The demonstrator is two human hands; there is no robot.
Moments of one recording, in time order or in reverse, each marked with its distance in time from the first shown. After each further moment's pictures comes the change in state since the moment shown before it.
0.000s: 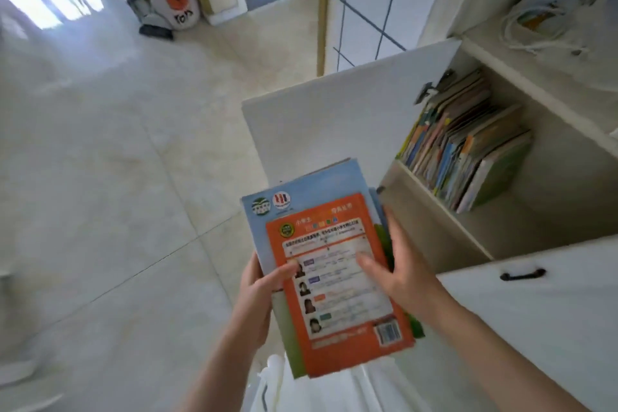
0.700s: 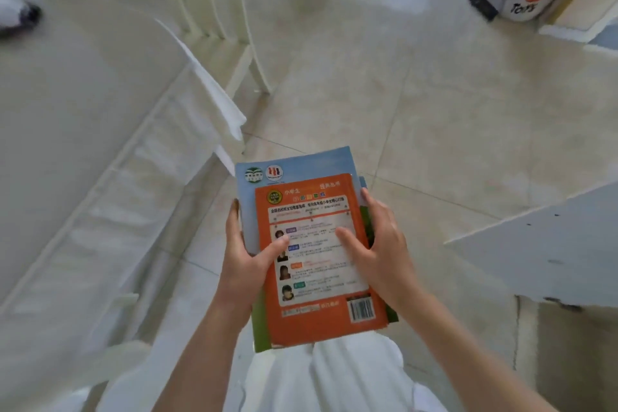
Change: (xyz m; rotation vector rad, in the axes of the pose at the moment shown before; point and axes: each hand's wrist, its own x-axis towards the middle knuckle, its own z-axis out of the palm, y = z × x) left_hand -0.337 -0.059 -0.255 -0.298 0.966 0.237; right_hand -0.129 -0.120 0.376 -0.336 -0.581 -0.415
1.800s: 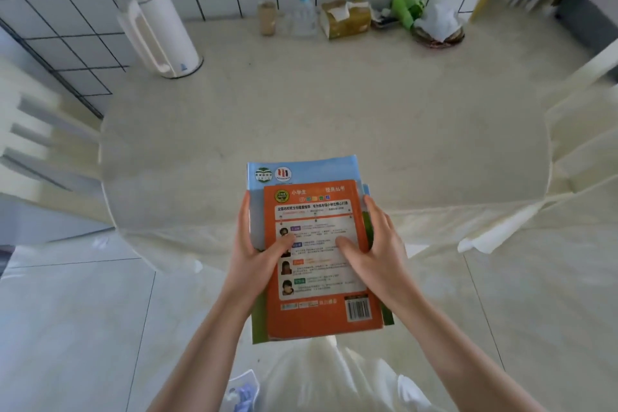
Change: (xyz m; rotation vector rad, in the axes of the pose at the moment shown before) left_hand 0.034 0.031 -0.354 -0.446 0.961 0.146; right_hand 0.106 -0.284 0.383 -0.187 -0.949 -0.506
